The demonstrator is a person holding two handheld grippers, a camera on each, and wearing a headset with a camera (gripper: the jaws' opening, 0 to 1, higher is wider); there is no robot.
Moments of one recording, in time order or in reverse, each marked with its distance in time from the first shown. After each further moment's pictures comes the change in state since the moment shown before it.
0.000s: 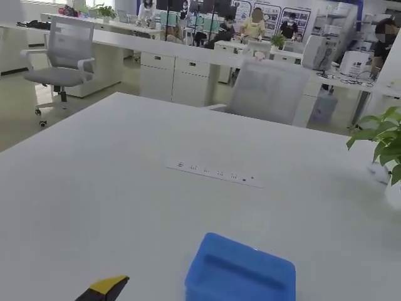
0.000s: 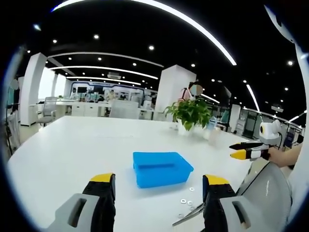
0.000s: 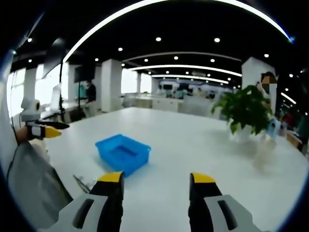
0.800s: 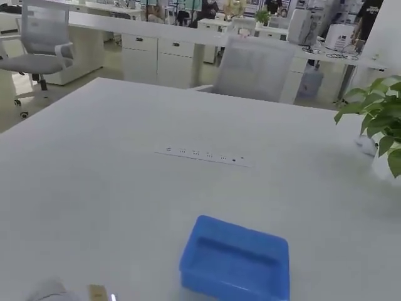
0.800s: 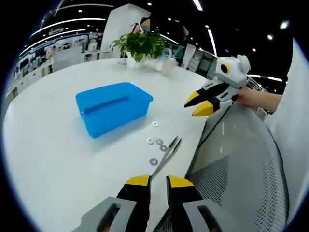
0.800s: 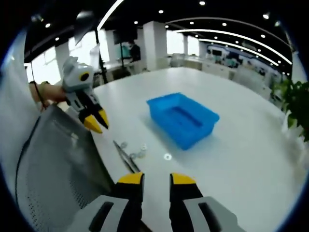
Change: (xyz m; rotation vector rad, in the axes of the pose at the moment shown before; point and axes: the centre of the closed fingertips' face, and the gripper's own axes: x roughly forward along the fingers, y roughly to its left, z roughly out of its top) left arm 0.007 -0.040 -0.098 0.149 0.607 -0.476; right arm 0.030 0.109 -0.058 -0.196 0.379 0.442
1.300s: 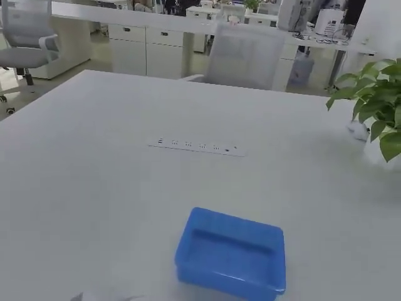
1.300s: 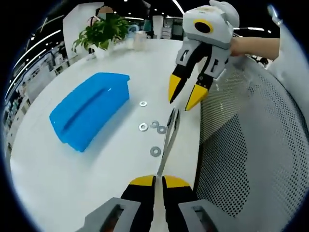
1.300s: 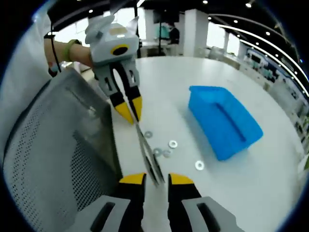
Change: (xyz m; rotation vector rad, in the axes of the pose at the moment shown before) left arm 0.024 0.010 -0.022 0.371 0.247 0.014; right arm 0.042 0.036 -0.008 -0.234 0.142 0.173
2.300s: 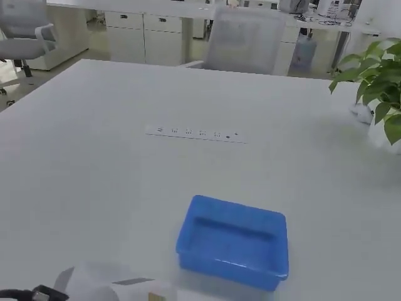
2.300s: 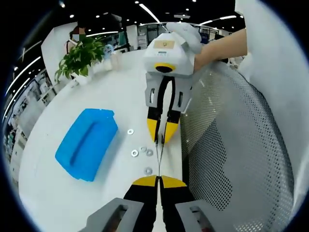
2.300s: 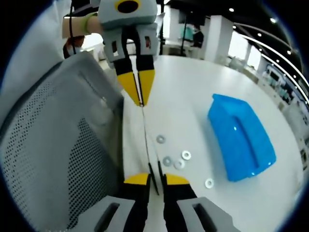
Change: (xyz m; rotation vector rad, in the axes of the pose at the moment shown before) left arm -0.045 -0.017 0.040 0.206 -0.071 -0.055; right arm 0.017 0.013 0.007 -0.182 0.008 0.088
